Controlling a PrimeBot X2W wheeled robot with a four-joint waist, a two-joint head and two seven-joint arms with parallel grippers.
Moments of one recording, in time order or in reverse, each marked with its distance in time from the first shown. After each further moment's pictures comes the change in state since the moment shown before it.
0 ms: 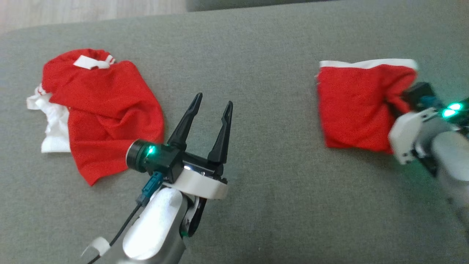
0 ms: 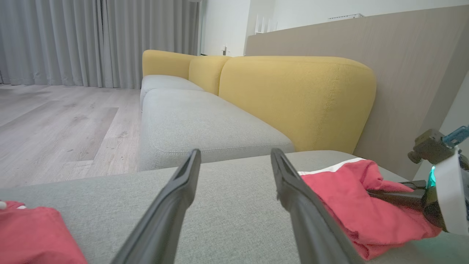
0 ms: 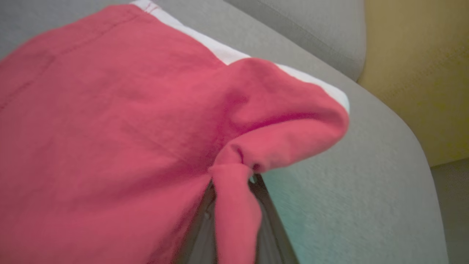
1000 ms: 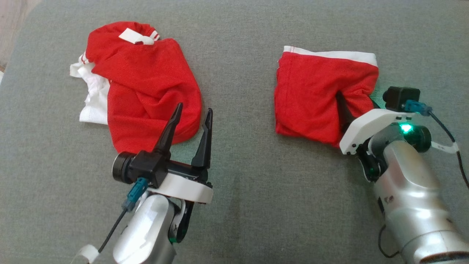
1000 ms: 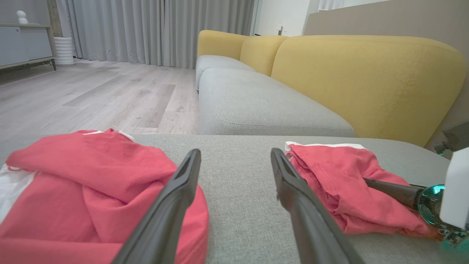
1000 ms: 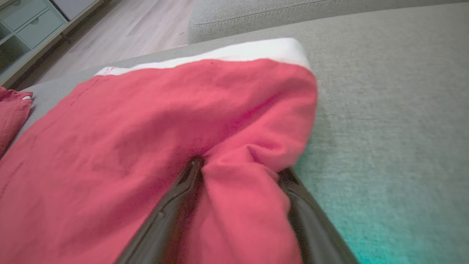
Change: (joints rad) left arm 0.048 0.000 0.095 0.022 0.016 -0.026 0.000; right arm 0.086 0.330 -0.511 -0.044 0.055 0.000 0.009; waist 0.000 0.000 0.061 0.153
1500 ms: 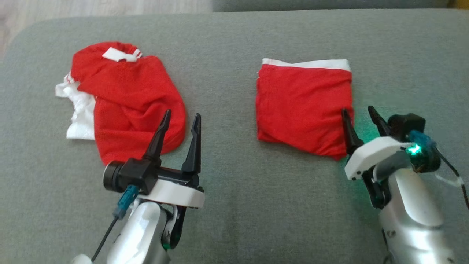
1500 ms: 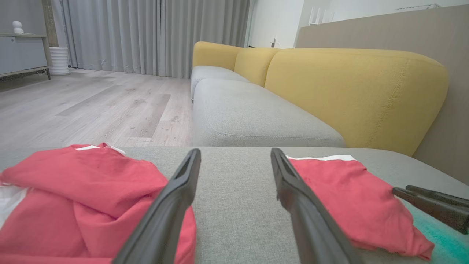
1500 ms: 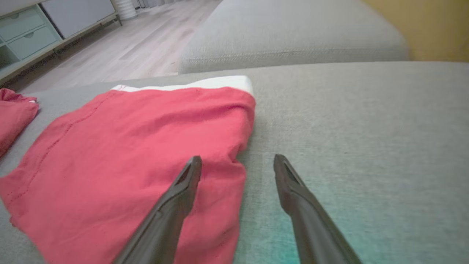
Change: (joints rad) left arm 0.048 0.000 0.056 -0.021 0.011 -0.003 0.000; right arm 0.236 0.013 -0.076 -0.317 -0.151 0.000 -0.027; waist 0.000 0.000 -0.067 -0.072
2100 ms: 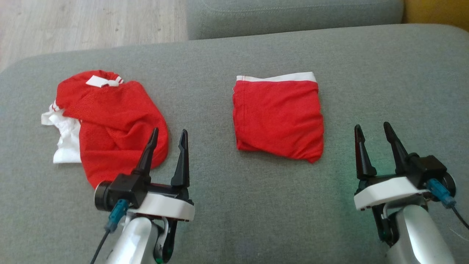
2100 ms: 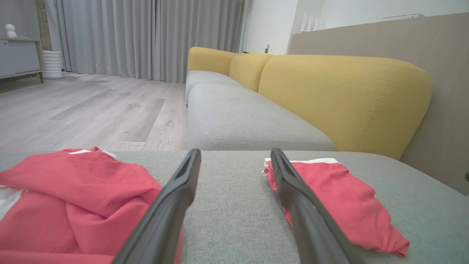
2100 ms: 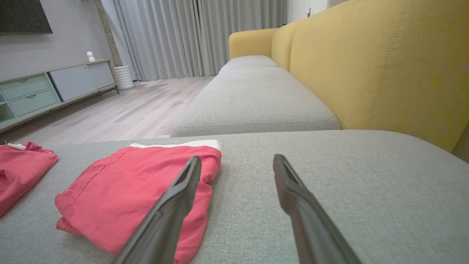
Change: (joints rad) left arm 0.074 0.000 0.059 0.012 0.000 0.001 0.000; right arm 0.246 0.001 -0.006 -0.266 -0.019 0.000 -0.195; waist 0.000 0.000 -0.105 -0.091
